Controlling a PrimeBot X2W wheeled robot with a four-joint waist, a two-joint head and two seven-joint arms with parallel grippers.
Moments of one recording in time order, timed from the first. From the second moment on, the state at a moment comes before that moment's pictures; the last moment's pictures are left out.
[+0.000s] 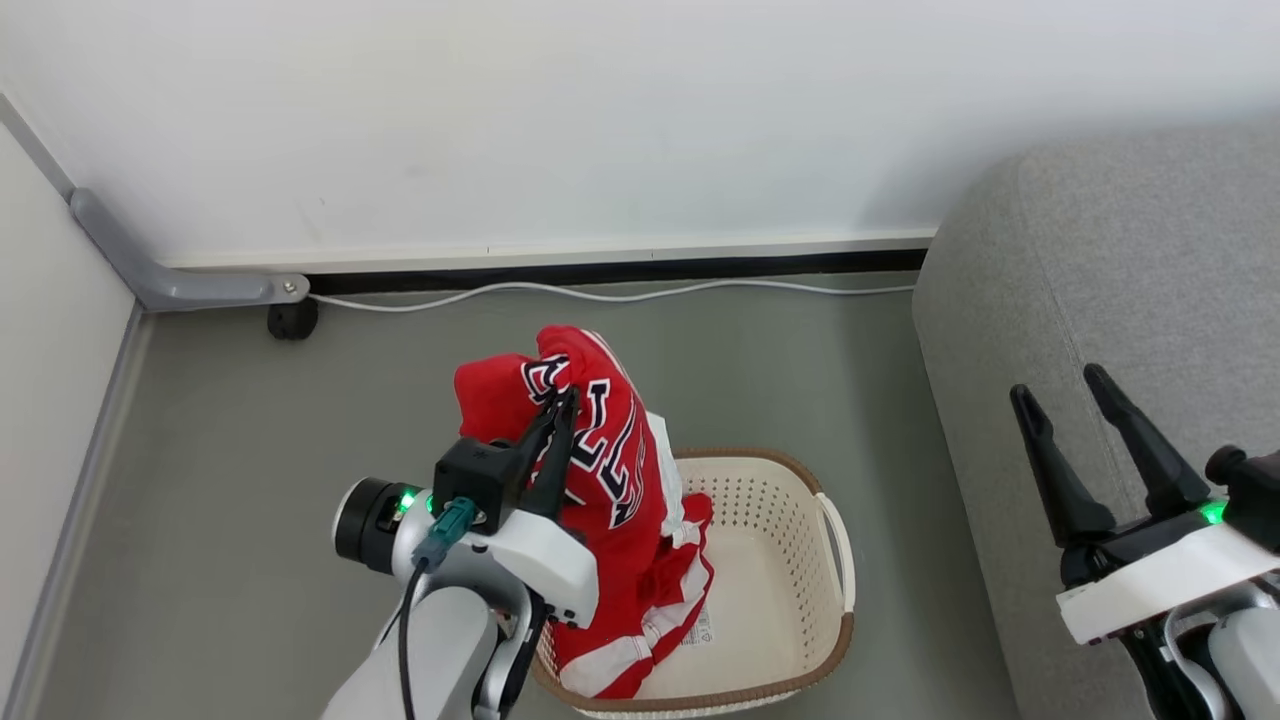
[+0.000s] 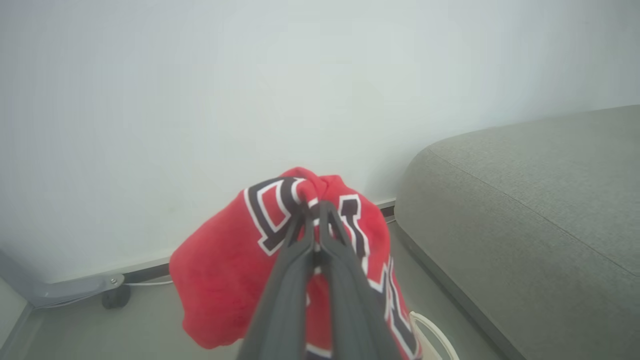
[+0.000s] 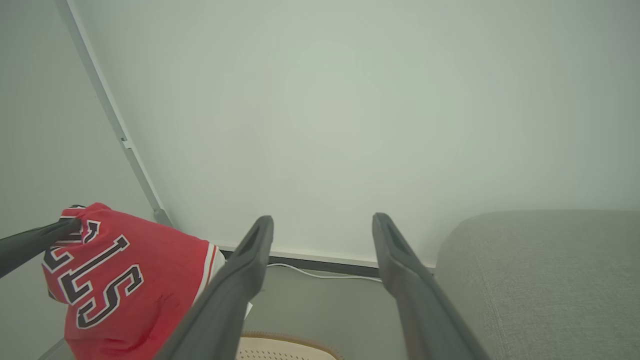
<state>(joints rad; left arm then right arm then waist) -0.43 0.09 -0.64 0.47 -0.43 0.21 -0.25 -0.21 -0.43 0.33 0.15 0.60 0.12 -0.26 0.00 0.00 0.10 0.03</state>
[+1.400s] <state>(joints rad) -0.48 0.08 -0.59 0.21 -0.29 0.02 -0.23 -0.20 -0.39 0.47 0.07 0.58 0.12 -0.26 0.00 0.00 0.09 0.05</state>
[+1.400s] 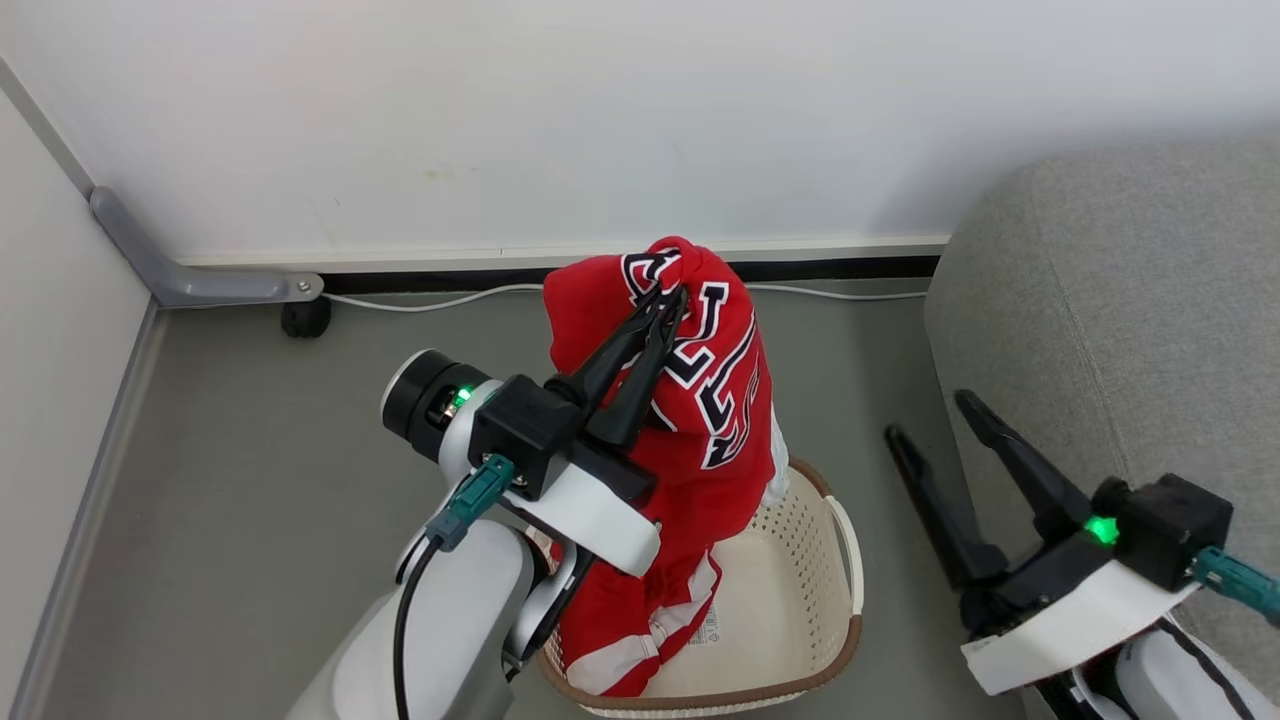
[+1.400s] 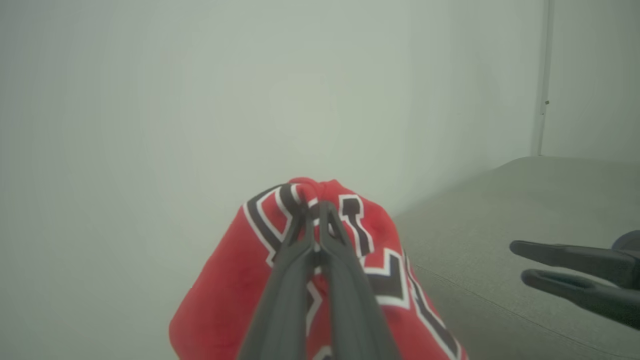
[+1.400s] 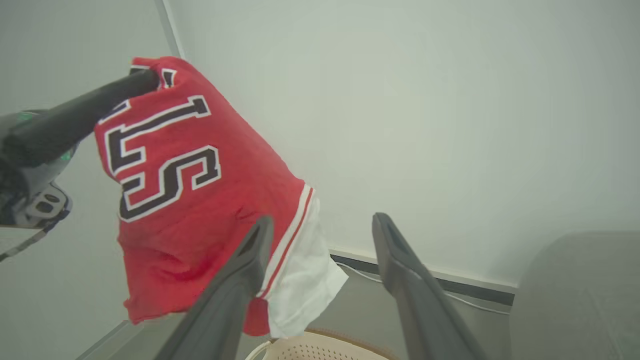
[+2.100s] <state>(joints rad) -0.52 0.05 -0.70 0.22 -0.29 0.04 -0.24 -0.38 -0.35 0.71 0.09 0.39 0.12 -0.26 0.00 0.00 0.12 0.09</state>
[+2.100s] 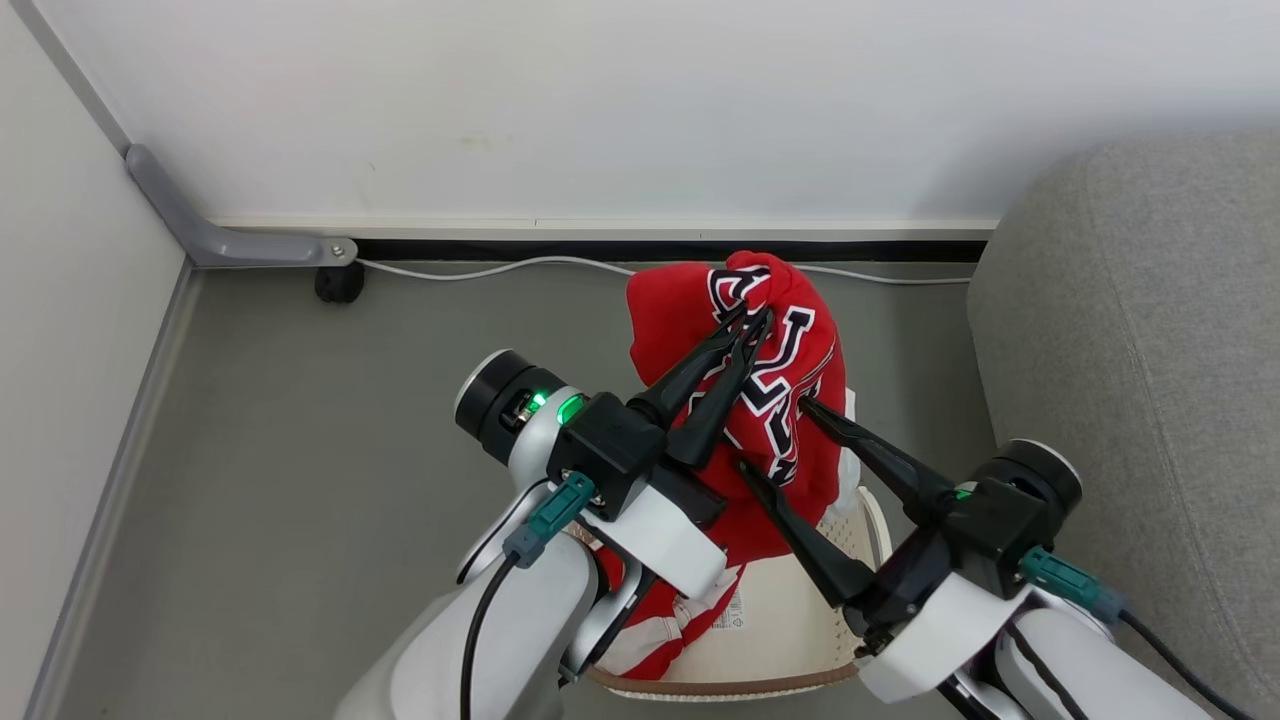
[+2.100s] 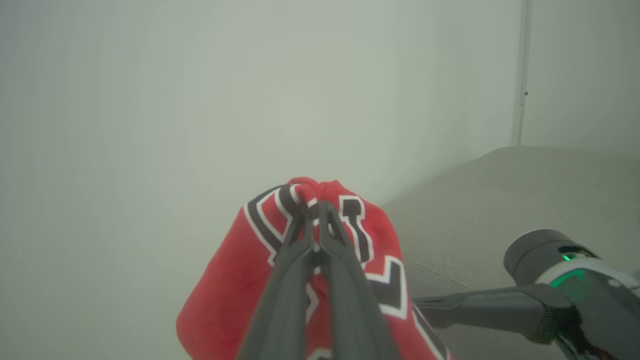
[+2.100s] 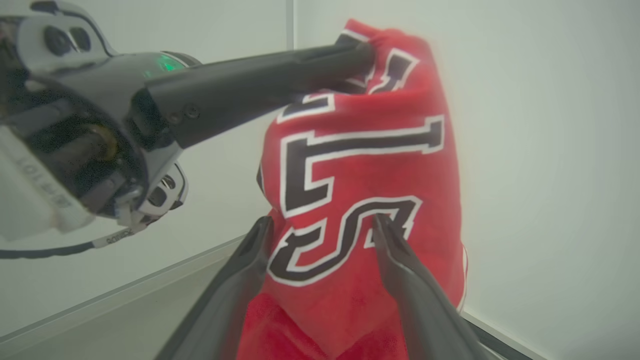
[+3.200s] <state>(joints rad) -0.50 0.06 -0.76 0.38 -0.38 -0.05 -0.26 -0.38 -0.34 0.56 0.10 0.55 0.12 -0.26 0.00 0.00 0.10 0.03</state>
